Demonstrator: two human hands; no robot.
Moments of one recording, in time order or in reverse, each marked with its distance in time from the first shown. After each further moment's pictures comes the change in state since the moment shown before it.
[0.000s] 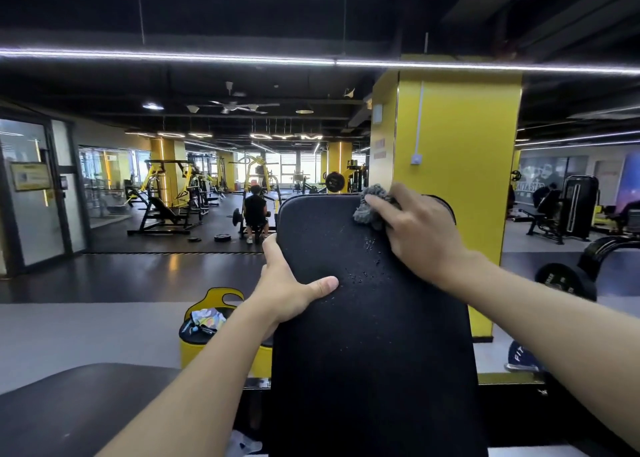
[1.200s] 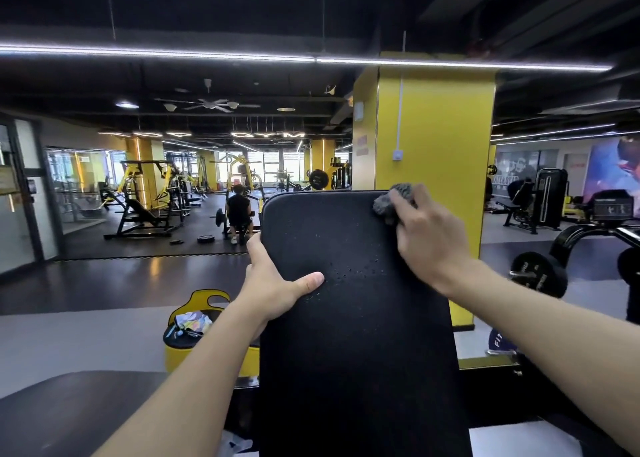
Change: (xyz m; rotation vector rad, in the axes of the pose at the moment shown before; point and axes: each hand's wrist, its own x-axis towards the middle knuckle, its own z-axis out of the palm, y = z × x) left_hand 0.001 -0.003 0.002 -0.011 0.025 0.016; right_hand -0.032 0.006 -0.013 -0.078 -0.137 0.301
